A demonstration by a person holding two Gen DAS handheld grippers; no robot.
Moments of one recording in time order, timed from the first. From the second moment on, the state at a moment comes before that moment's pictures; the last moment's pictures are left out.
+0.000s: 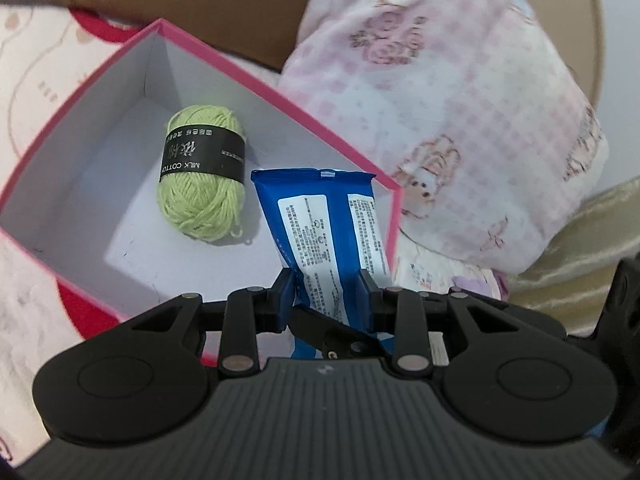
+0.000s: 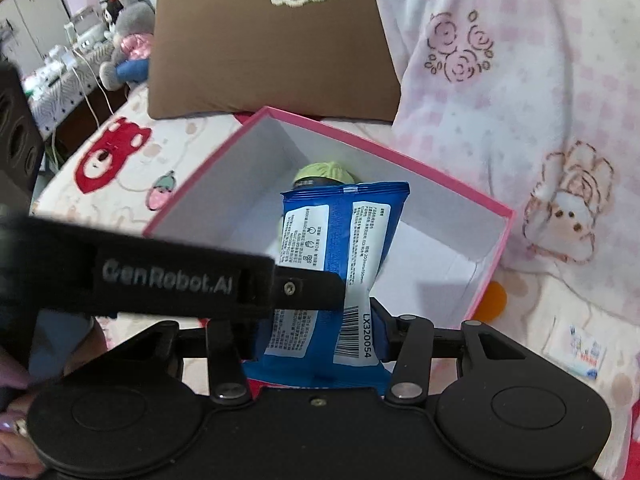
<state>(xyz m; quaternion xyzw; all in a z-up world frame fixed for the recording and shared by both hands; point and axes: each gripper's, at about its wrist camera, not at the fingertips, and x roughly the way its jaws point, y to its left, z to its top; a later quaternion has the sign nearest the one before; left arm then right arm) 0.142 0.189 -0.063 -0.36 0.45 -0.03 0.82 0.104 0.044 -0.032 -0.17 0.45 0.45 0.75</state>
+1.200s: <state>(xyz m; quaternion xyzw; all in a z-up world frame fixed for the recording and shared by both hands) 0.192 0.199 -0.146 -0.35 0.45 0.01 0.82 0.148 0.088 -0.105 -0.29 0.45 0.45 0.72</state>
